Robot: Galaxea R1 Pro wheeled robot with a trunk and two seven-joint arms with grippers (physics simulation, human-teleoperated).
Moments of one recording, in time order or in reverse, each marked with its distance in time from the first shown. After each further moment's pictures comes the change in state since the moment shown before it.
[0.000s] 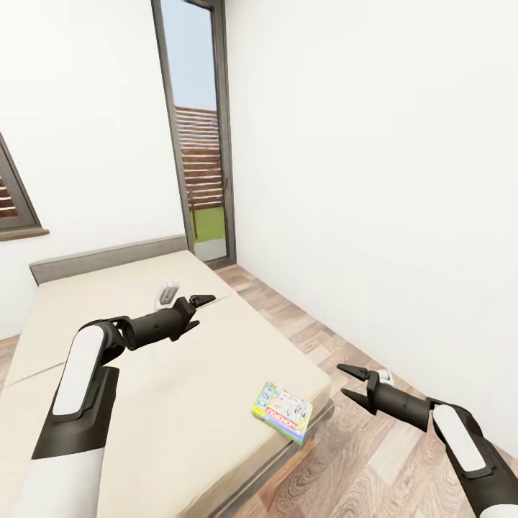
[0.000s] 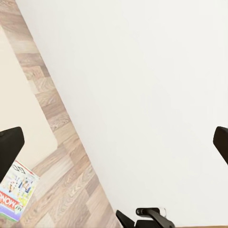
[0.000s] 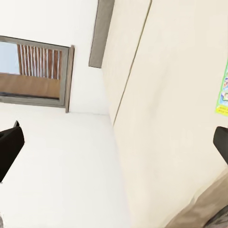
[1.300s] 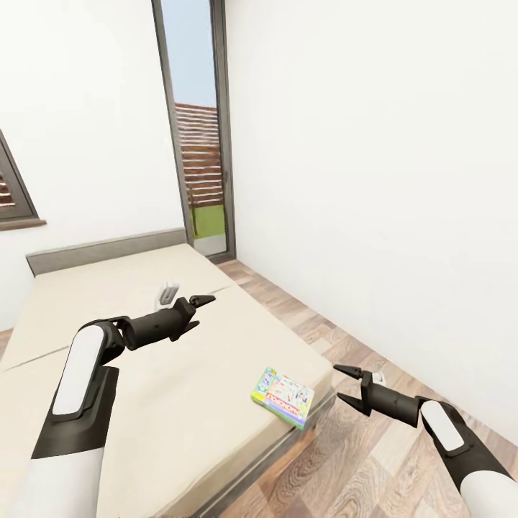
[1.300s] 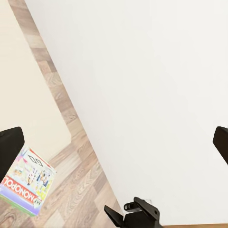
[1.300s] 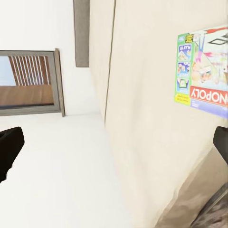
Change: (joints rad) left arm -0.001 0.002 -0.001 0.003 -0.001 0.003 -0.001; right arm -0.136 0.006 0.001 0.301 0.070 -0.001 0.049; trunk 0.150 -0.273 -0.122
